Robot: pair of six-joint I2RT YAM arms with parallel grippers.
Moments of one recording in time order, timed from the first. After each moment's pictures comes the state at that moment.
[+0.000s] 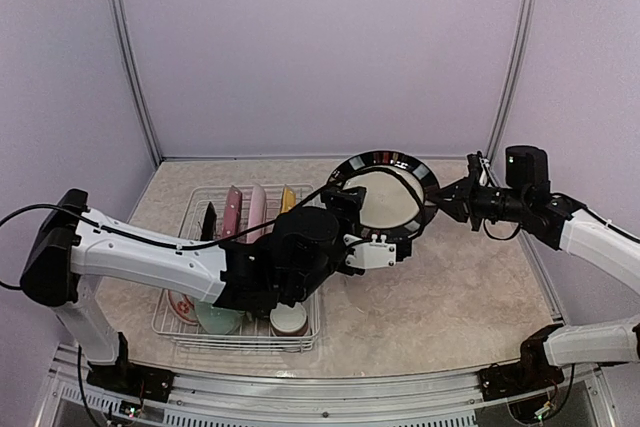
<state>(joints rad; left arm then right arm) -1.31 1.76 1.18 0.38 -0.72 1.22 0.35 1.07 0.77 -0.11 -0.52 1.02</state>
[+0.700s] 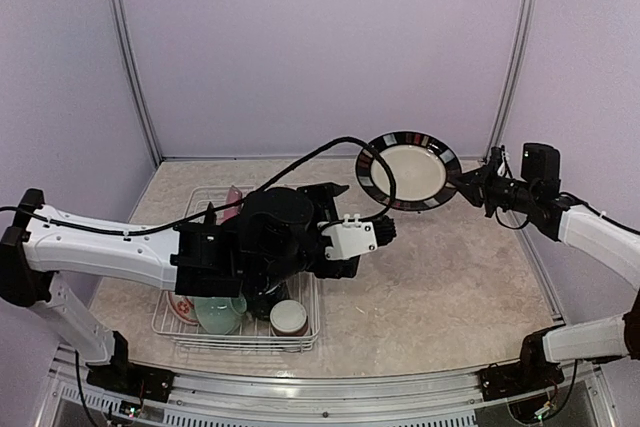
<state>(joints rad) -1.33 1.58 1.18 0.09 -0.60 0.86 0.14 1.14 0.76 0.05 -0.57 1.04</state>
